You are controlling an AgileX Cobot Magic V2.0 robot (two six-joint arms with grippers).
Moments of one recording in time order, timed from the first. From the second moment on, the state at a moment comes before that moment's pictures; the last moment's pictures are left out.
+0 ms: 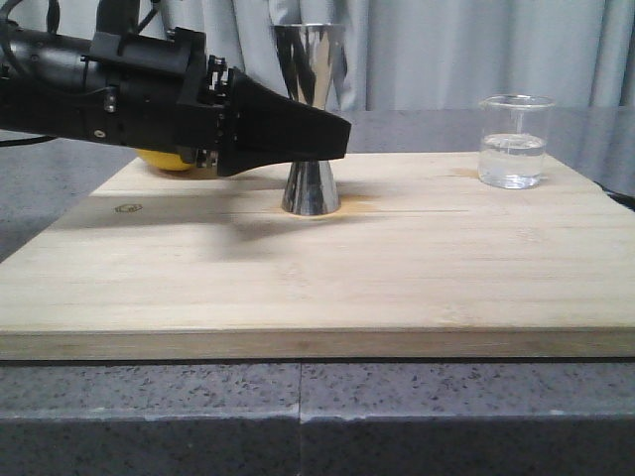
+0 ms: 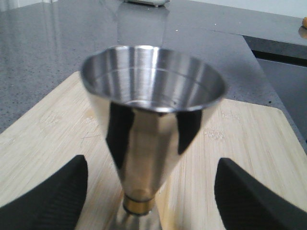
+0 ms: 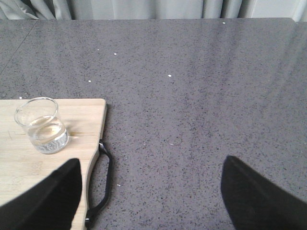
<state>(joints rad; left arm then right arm) -0.37 1.85 -1.00 -1.77 1.16 2.25 -0.05 0.55 -0.66 -0.02 0.58 0.01</state>
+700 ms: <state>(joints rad) -0.37 1.85 -1.00 -1.77 1.16 2.25 -0.05 0.55 -0.66 -0.02 0.58 0.01</state>
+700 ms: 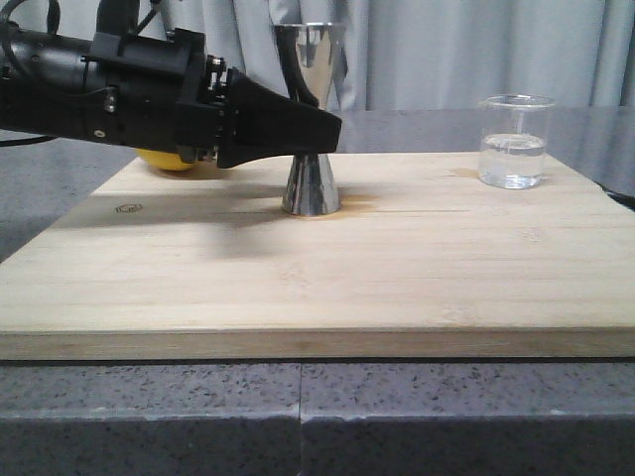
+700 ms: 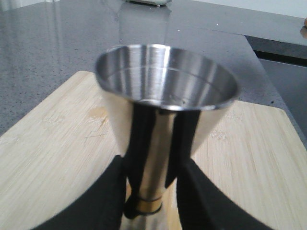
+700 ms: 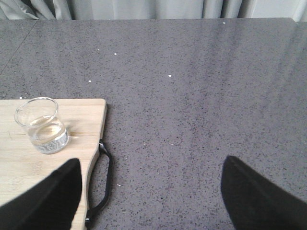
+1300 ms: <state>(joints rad) -0.37 1.85 -1.00 -1.77 1.16 2.27 -0.05 0.55 -0.66 -0.02 0.57 0.01</state>
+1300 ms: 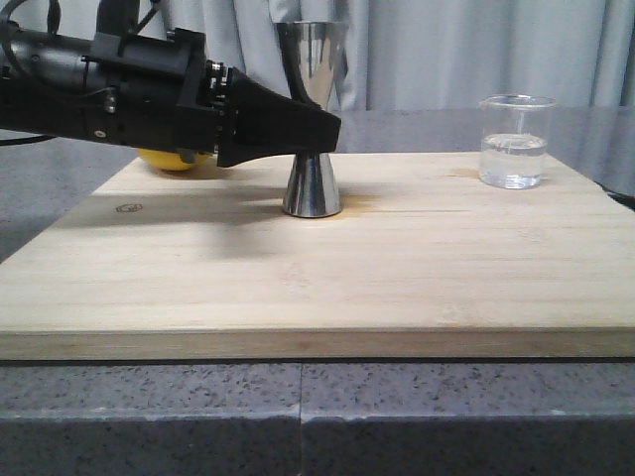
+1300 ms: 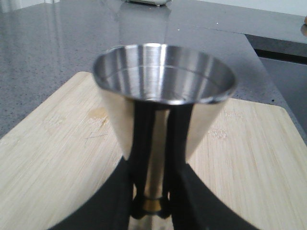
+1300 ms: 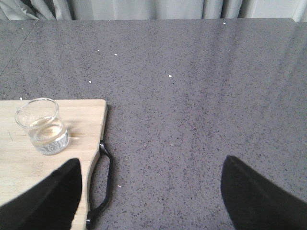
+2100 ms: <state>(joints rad) -0.37 1.85 -1.06 -1.77 1.15 2.29 0.27 0.80 -0.74 0.05 0.43 -0.05</state>
